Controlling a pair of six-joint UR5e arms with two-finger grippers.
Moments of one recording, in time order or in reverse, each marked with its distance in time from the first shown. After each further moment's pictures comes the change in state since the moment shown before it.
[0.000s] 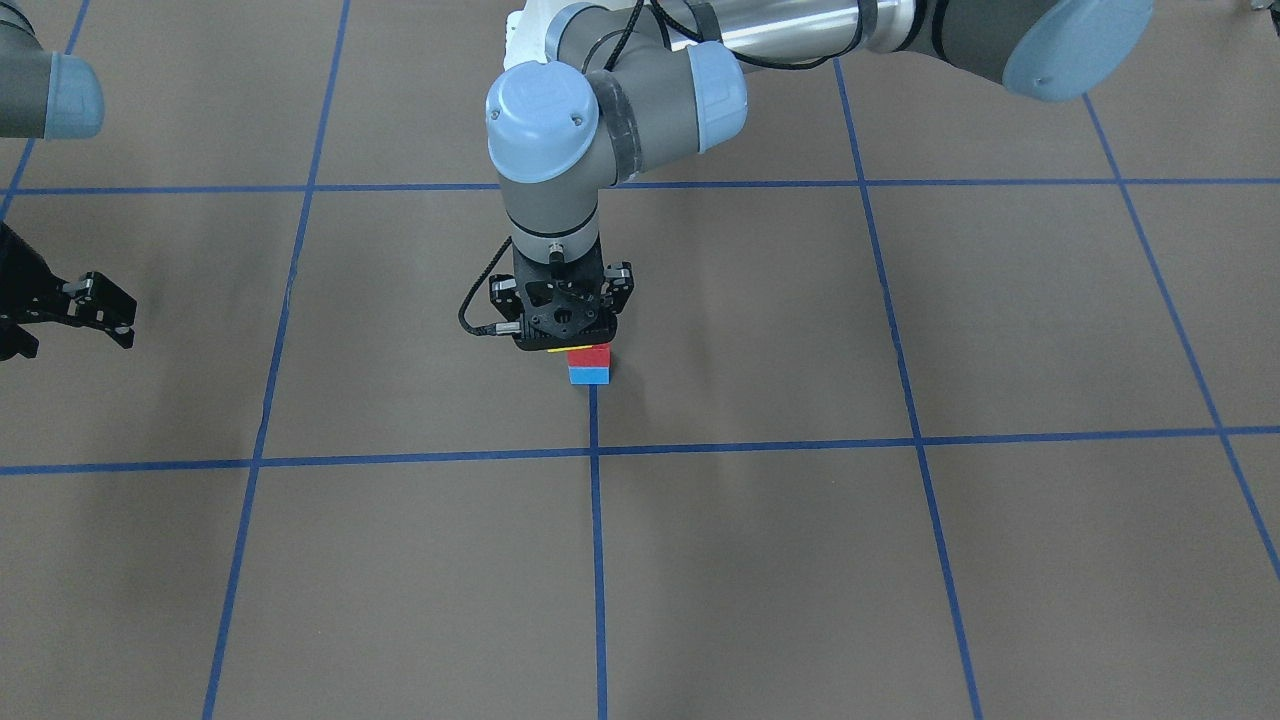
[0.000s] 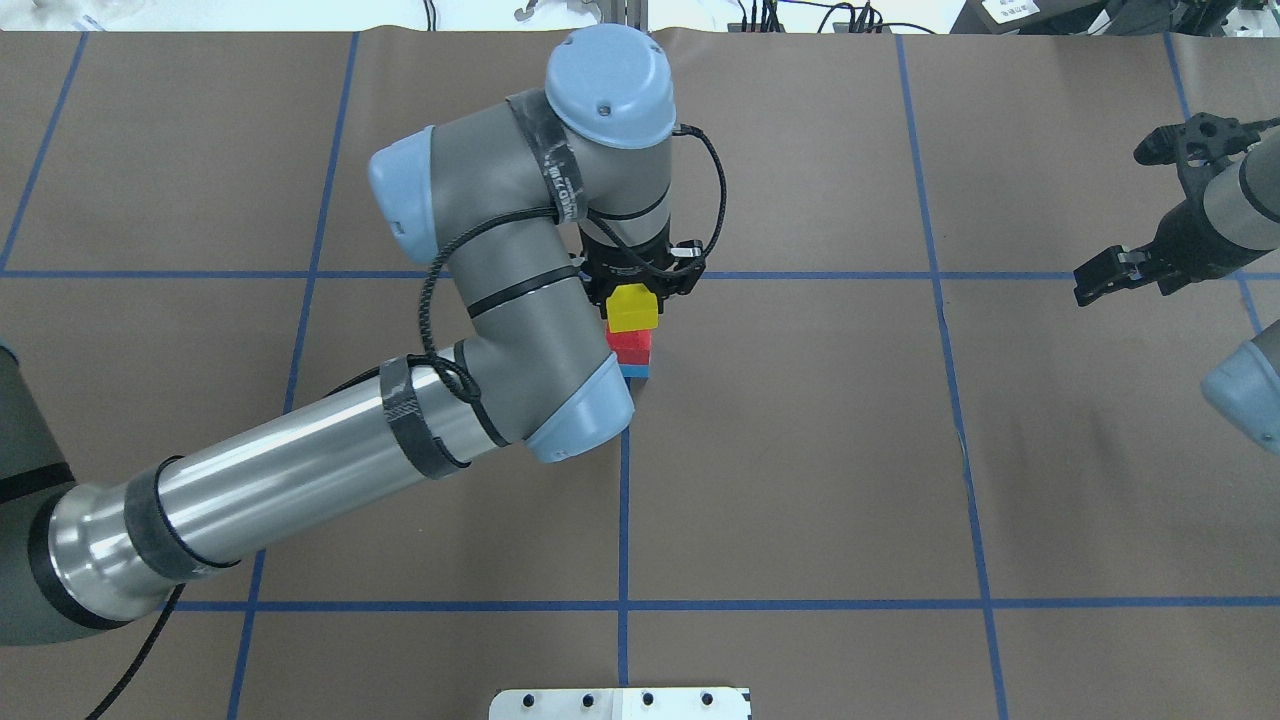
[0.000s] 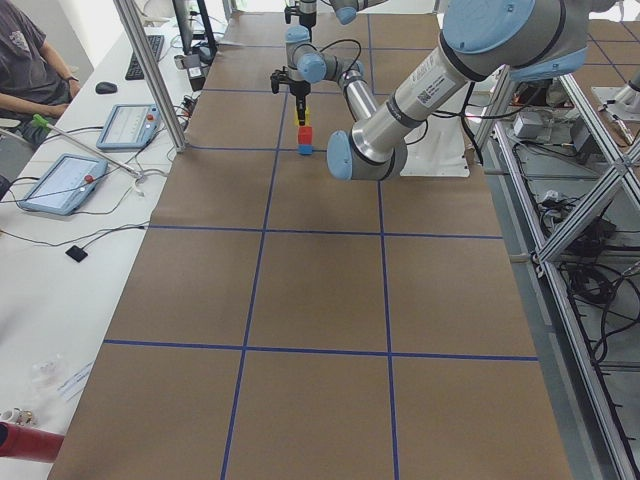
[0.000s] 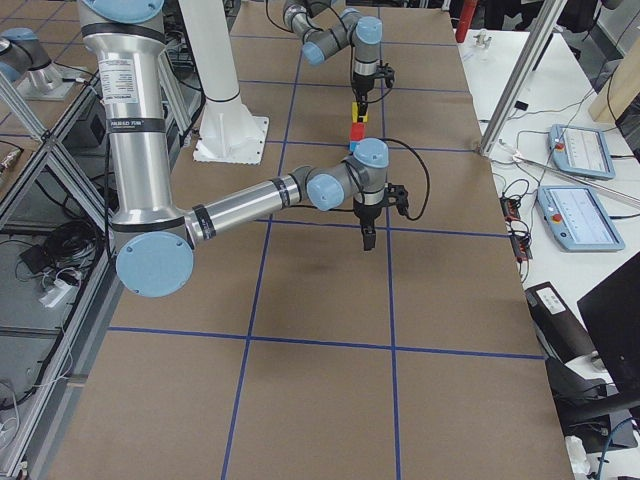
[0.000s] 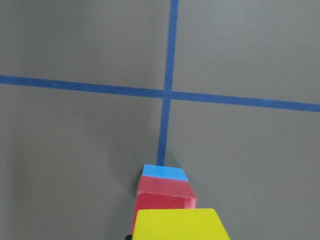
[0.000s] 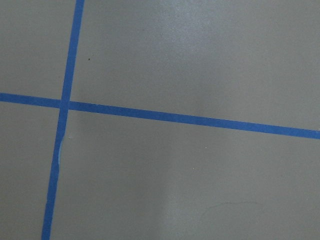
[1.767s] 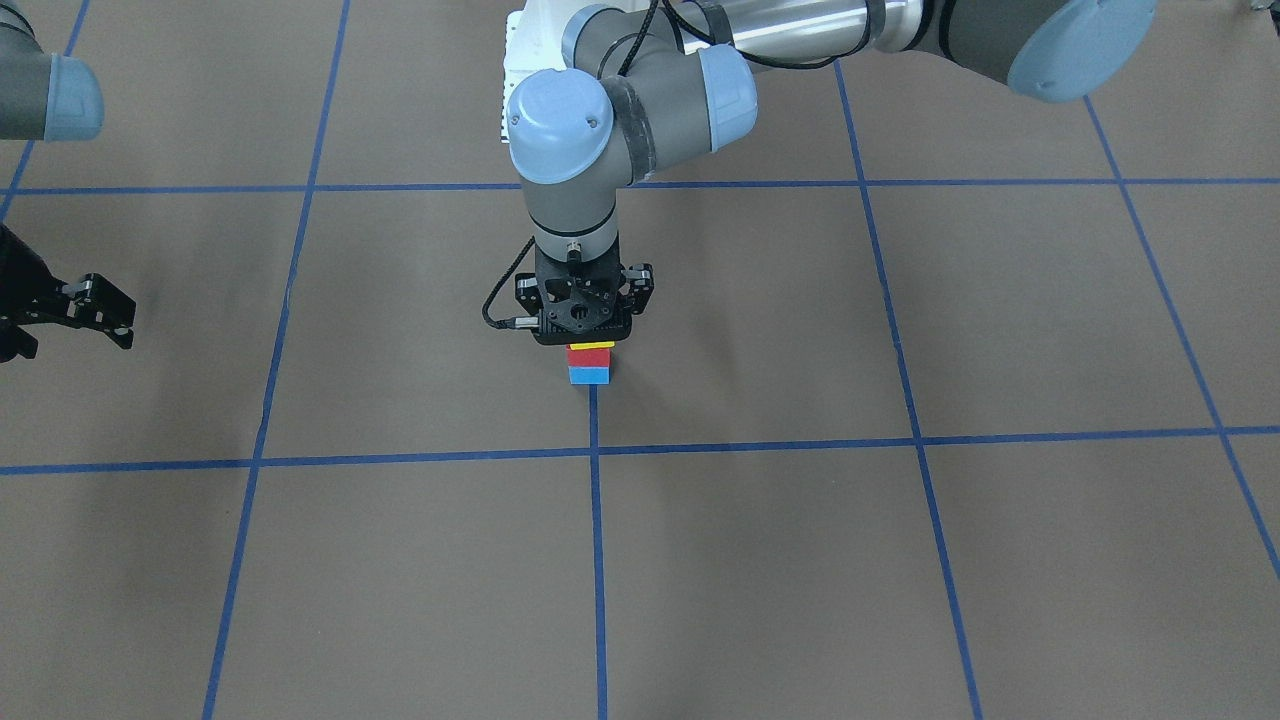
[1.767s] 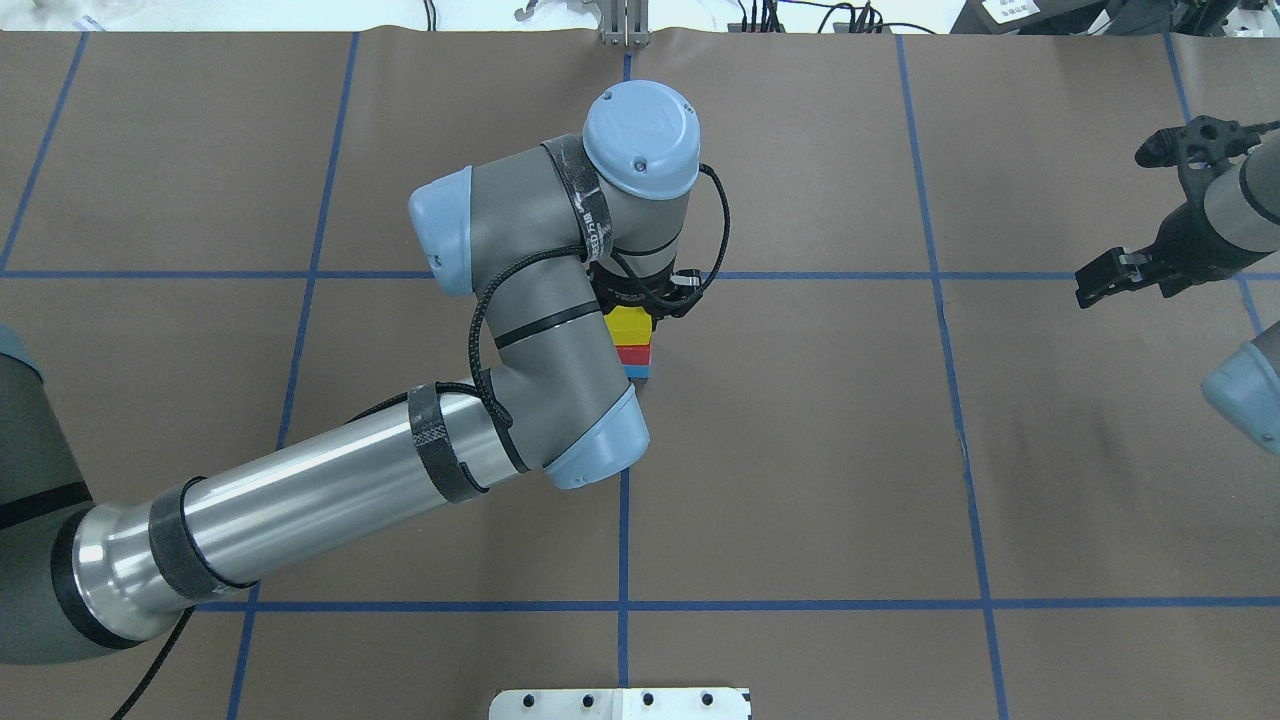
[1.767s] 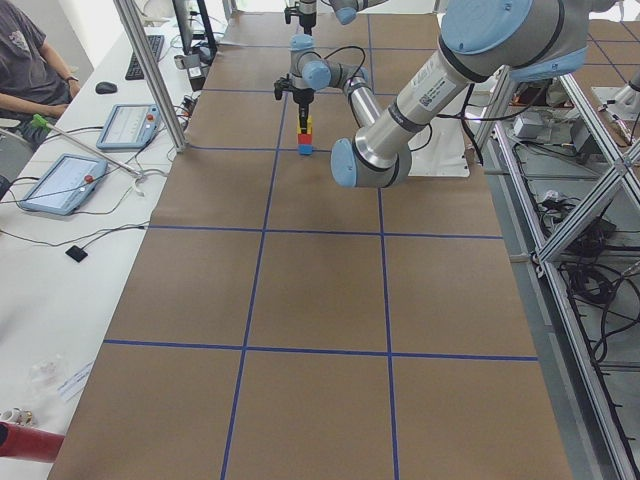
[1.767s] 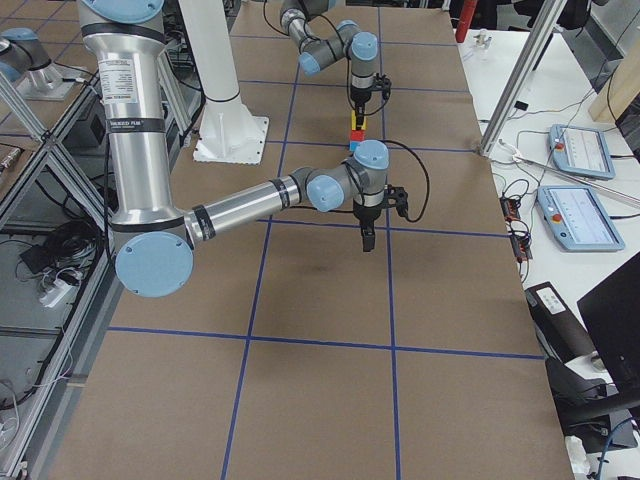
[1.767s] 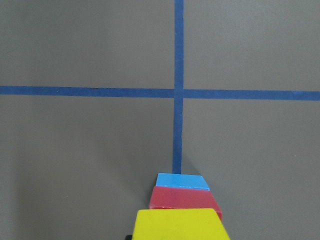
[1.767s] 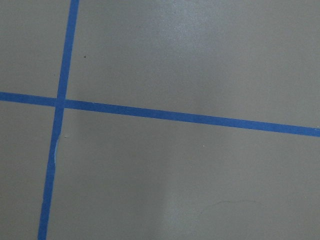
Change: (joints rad) left arm 0.013 0.057 -0.067 0.037 0.031 0.057; right arm 0.000 0.000 -0.006 0.000 0.001 0.001
